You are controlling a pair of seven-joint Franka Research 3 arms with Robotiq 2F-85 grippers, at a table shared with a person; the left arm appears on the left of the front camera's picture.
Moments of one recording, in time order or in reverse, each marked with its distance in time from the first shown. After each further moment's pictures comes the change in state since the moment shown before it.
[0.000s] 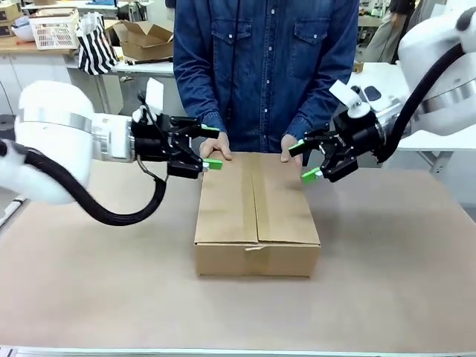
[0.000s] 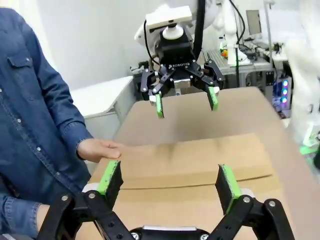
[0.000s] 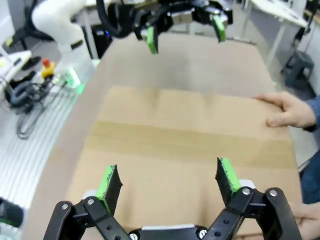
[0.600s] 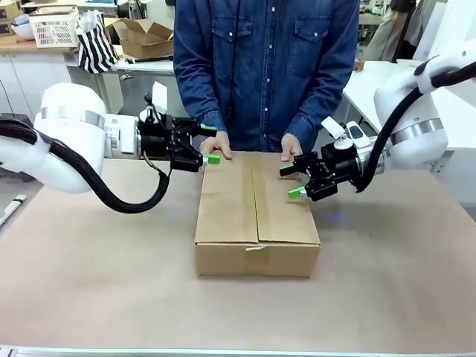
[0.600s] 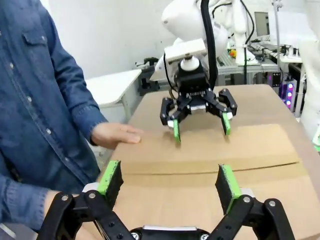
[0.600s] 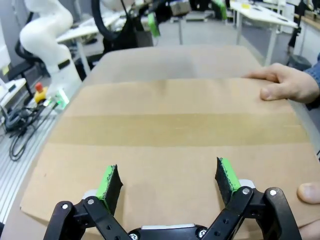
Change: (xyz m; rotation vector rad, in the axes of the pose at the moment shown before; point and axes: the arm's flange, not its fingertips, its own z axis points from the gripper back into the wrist) left arm -0.031 0.039 0.001 0.013 0.021 0.073; right arm -0.073 -0.027 -0.035 -0.017 -0.158 -0.114
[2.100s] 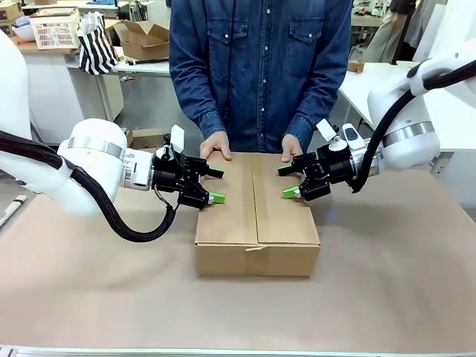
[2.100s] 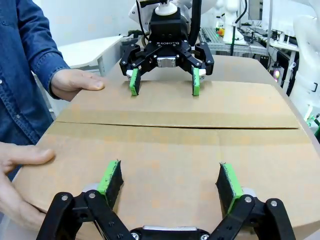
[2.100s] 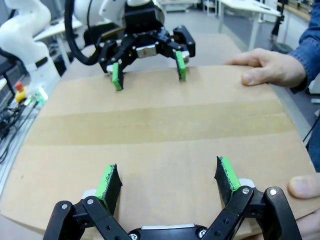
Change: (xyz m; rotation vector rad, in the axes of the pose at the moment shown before) left arm -0.062 -0.031 -0.024 -0.079 0.094 0.102; right arm -0.004 -0.009 -0.006 -0.089 0.049 -0.012
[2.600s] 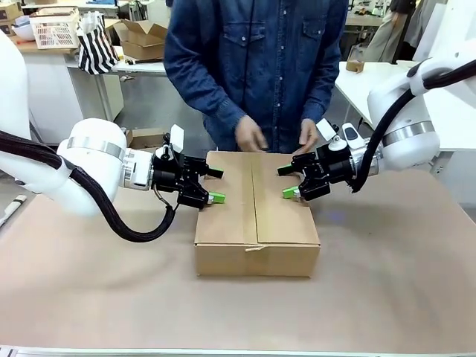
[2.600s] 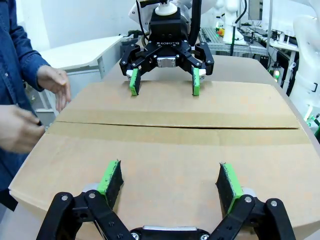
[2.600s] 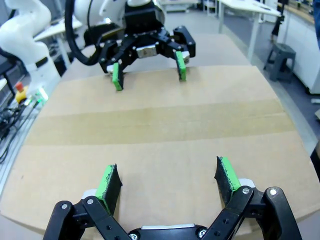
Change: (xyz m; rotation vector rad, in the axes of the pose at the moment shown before) left arm 0.000 0.000 0.000 0.000 0.000 0.000; right arm 0.000 0.000 0.000 0.001 -0.001 0.000
